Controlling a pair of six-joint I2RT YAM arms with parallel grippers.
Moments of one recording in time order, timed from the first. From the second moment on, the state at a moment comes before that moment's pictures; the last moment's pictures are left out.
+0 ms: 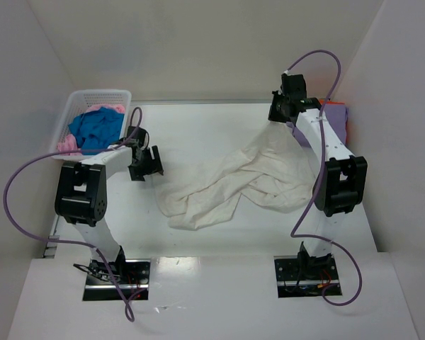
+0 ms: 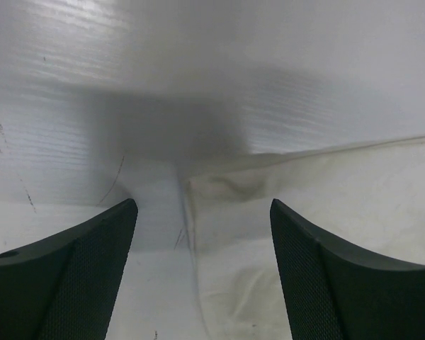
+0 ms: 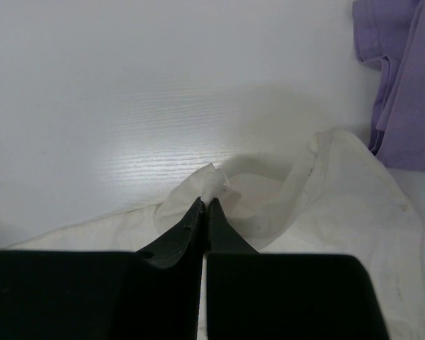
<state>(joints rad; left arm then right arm) -0.10 1.78 1.11 -0.49 0.06 -0.43 0.15 1.85 1.71 -0.58 0.02 0.29</state>
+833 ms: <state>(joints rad) -0.14 1.79 1.26 -0.53 -0.05 -0.45 0.08 1.85 1.72 -0.58 0.02 0.29</state>
